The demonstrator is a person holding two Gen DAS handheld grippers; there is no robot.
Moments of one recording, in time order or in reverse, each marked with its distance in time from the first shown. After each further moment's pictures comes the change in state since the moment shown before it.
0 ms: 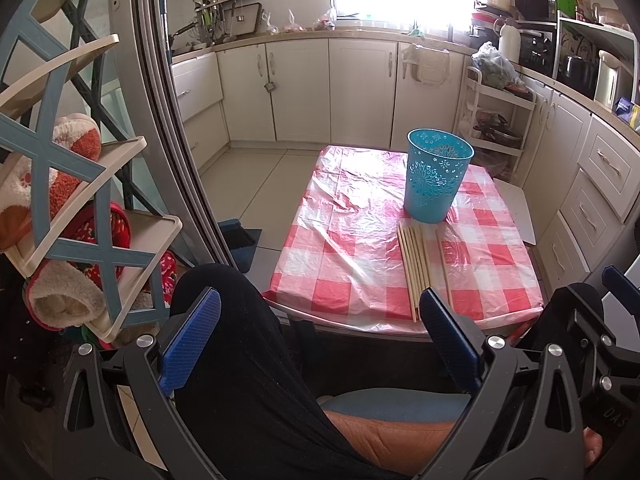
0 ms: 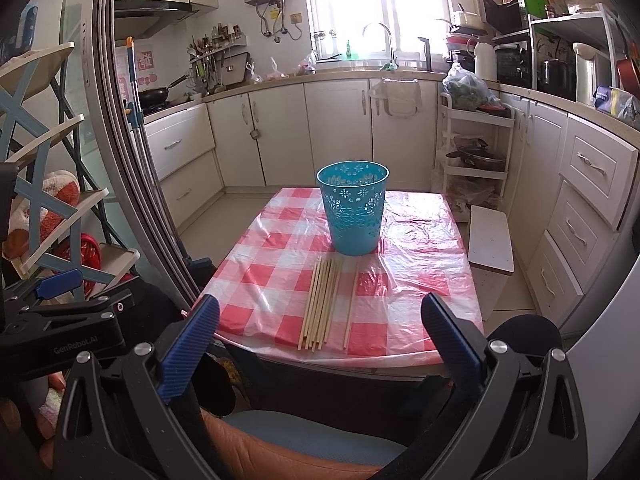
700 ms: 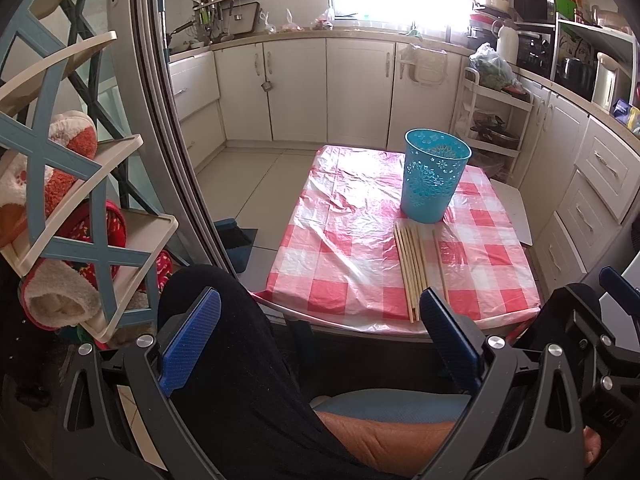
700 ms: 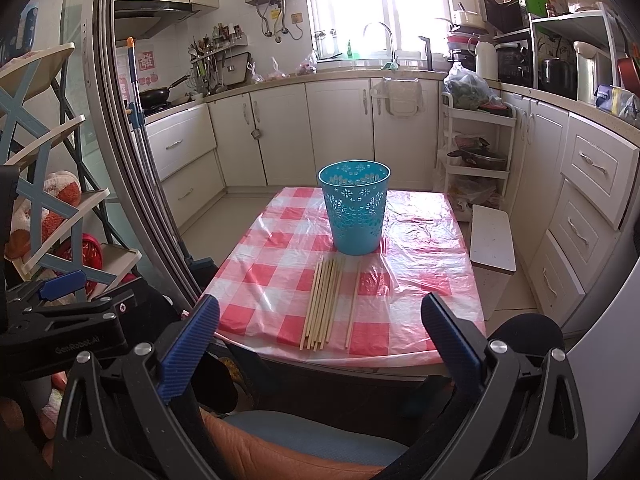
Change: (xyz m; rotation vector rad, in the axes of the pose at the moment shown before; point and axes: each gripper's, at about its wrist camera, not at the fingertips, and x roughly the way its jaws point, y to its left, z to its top) left arm 0.004 -0.005 0.002 -0.002 0.004 -0.017; right arm 0.003 0.002 0.000 0.002 0.006 0.004
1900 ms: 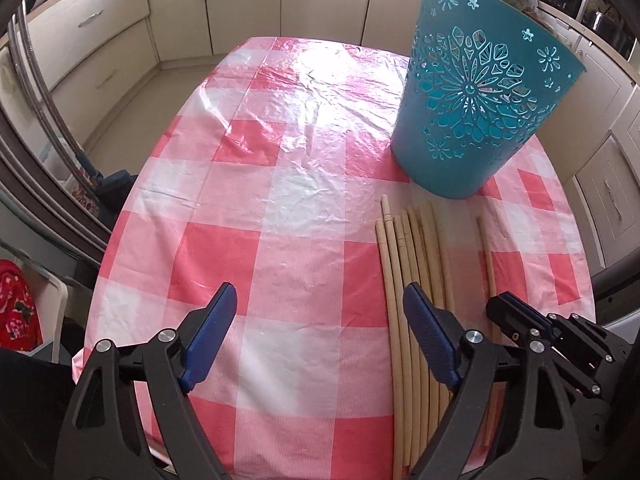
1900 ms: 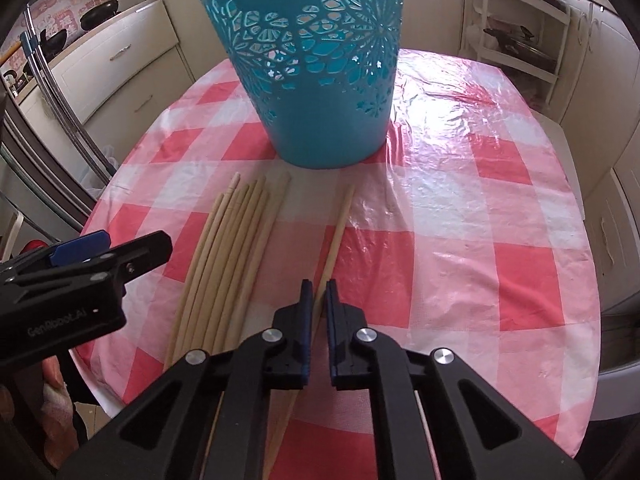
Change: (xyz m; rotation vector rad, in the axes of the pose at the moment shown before) left arm 0.318 -0.087 0.032 0.003 0.325 -0.138; right arm 0.289 -0.073 -0.017 0.025 0.430 0.034
